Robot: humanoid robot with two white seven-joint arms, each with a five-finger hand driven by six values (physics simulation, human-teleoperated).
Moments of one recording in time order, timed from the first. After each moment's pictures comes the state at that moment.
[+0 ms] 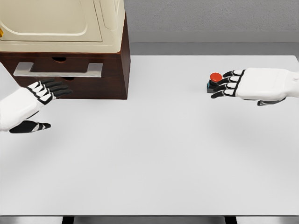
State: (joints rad) left arm 0.08 0.84 0.03 -1.80 -0.41 -0.61 -0.20; right arm -0.79 -1.11 0.72 -1.76 0.34 -0.61 0.61
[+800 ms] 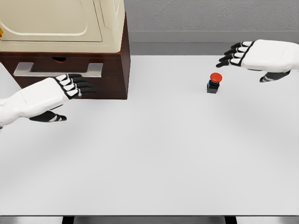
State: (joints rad) left arm -0.21 0.87 -0.18 -1.80 -0.39 -0.59 -0.37; right arm -0.89 -0.98 0.67 -1.54 0.34 -0.61 0.61
